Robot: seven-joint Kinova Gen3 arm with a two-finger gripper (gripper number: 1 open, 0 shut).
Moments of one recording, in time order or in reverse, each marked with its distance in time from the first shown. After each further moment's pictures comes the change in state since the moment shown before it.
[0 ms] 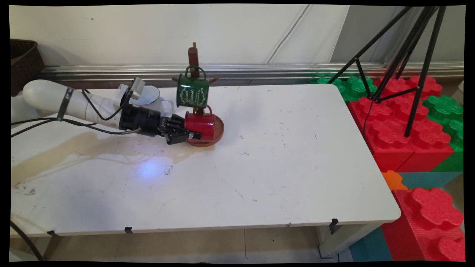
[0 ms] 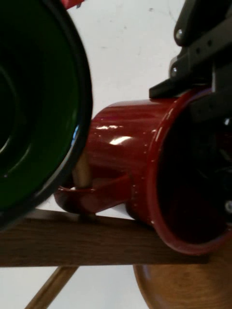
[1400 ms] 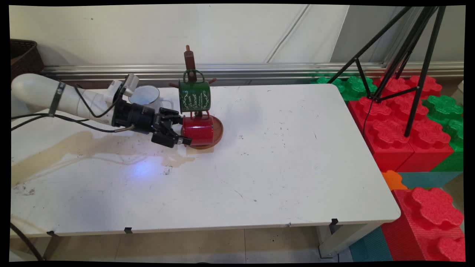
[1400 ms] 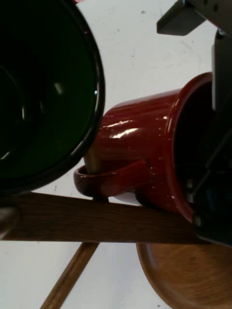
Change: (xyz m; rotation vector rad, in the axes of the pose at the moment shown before) arm 0.010 0.003 -0.017 0.004 -0.019 0.039
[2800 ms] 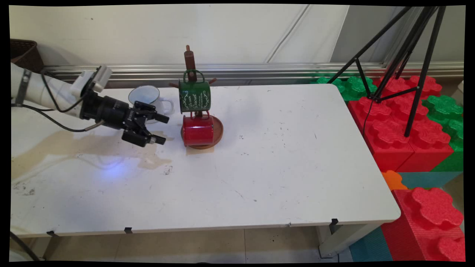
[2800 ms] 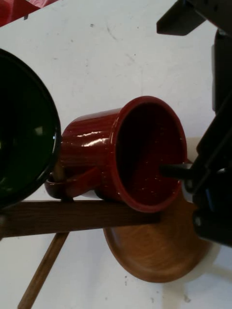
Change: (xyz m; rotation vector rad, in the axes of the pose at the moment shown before) arm 0.012 0.011 -0.066 0.021 -0.100 0.096
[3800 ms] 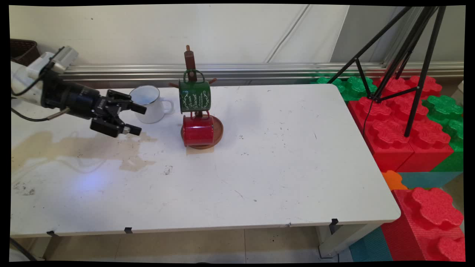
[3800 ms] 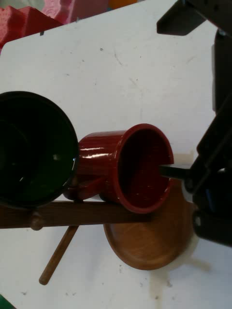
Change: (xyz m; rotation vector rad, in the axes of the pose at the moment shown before) arm 0.024 0.023 -0.067 0.018 -0.001 -0.045
